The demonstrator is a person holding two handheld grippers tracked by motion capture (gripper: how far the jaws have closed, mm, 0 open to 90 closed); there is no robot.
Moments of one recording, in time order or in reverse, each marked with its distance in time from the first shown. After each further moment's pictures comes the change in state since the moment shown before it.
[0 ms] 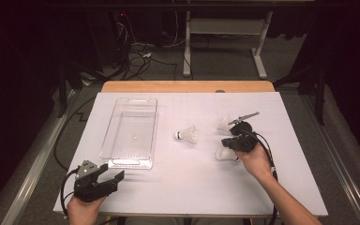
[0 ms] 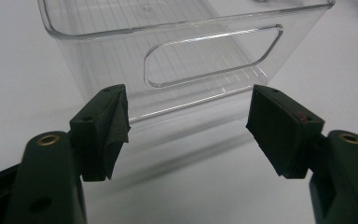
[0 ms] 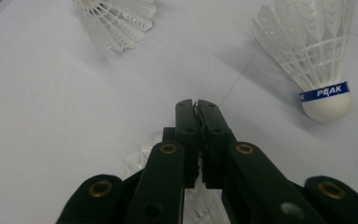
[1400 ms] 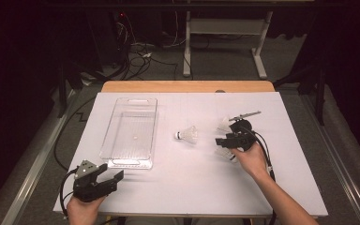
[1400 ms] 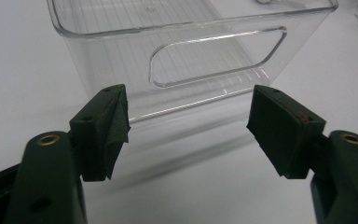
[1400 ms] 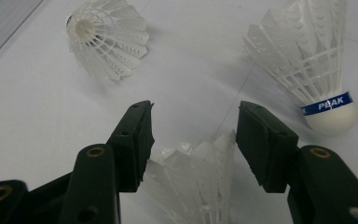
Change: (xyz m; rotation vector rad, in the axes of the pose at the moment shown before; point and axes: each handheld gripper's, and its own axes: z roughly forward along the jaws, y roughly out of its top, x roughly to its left) left arm 0.002 0.000 -0.001 -0.003 0.002 -0.015; right arm -0.003 0.004 0.008 -0.053 0.012 0.109
